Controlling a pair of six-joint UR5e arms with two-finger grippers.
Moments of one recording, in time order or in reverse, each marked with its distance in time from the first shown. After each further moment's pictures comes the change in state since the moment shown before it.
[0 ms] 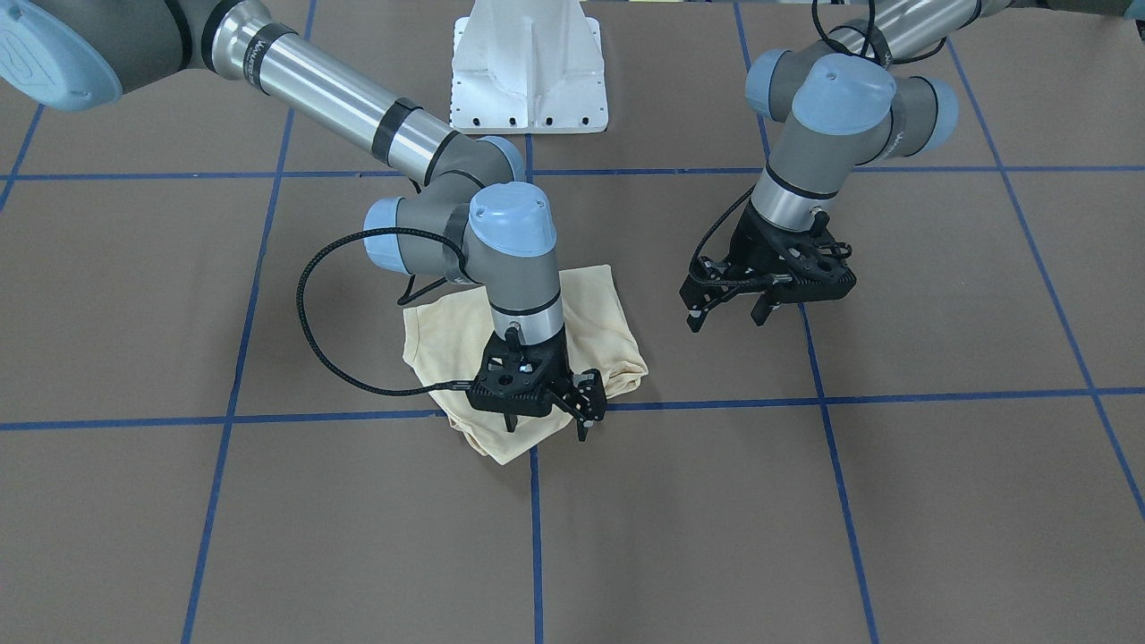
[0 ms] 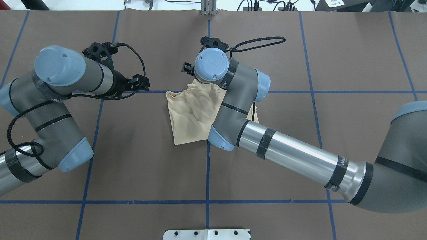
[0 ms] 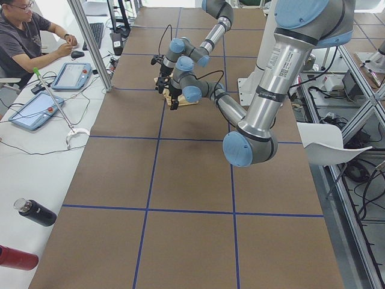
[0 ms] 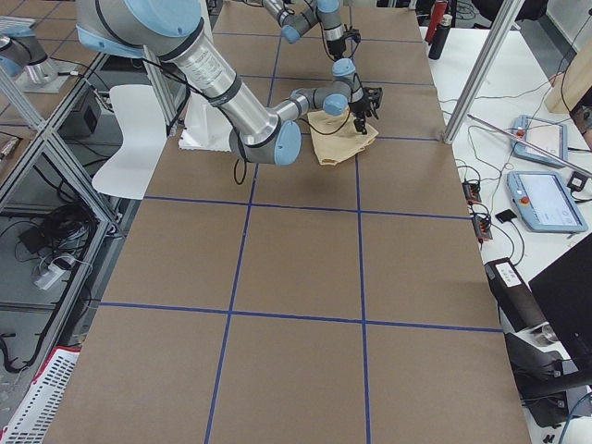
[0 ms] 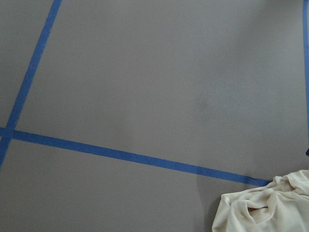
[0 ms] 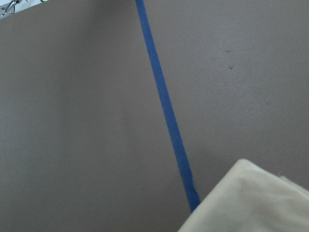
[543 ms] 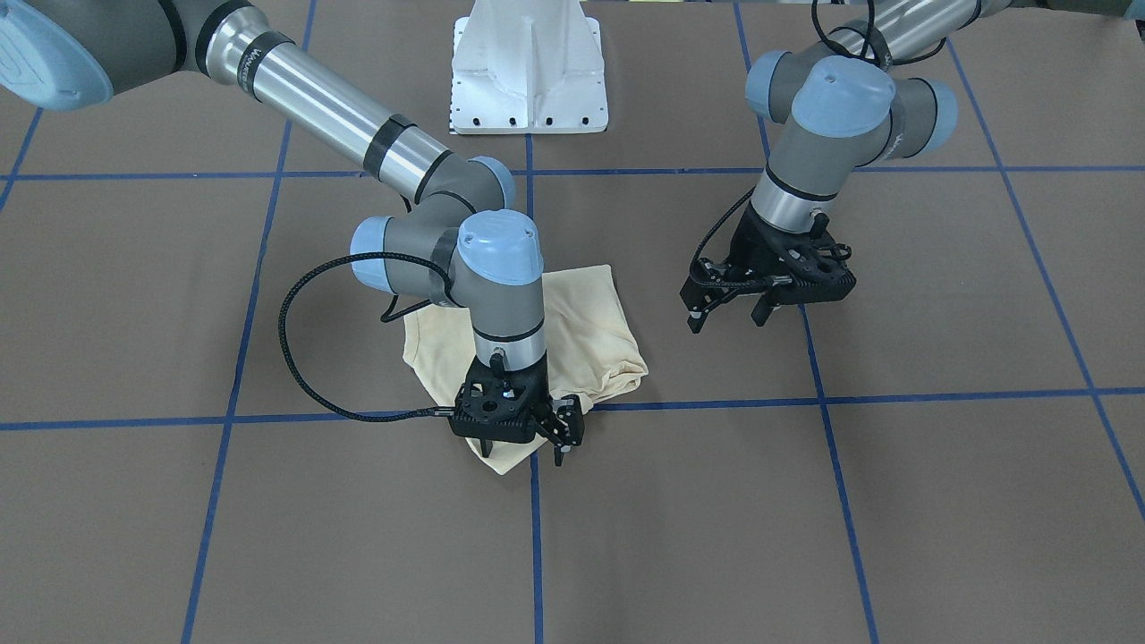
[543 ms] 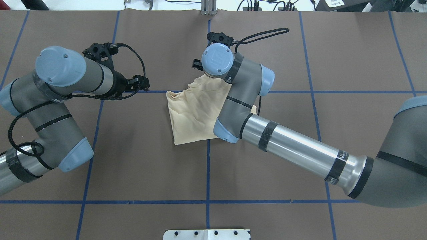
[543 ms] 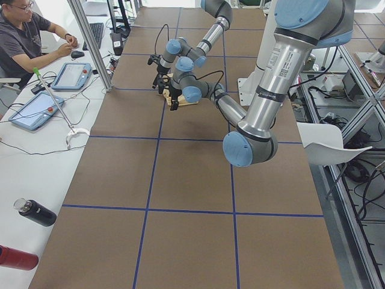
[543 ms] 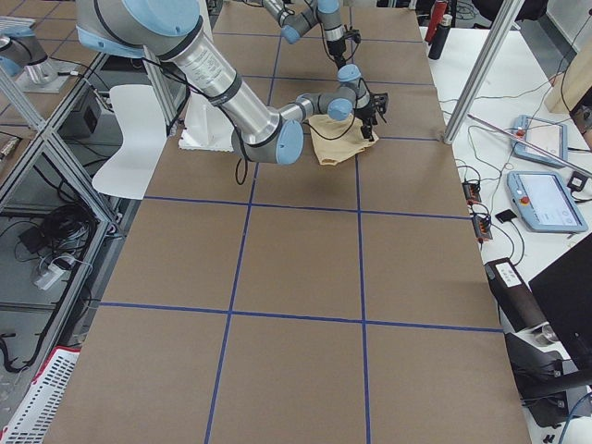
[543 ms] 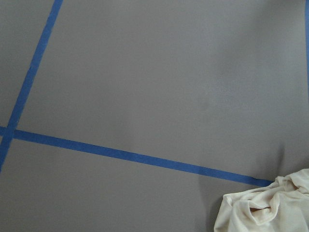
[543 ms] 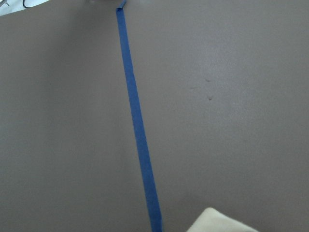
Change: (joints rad) left arm 0.001 0.000 0.007 -0.001 0.000 0.001; right arm 0.023 0.005 -0.046 0.003 -0.024 -0.062
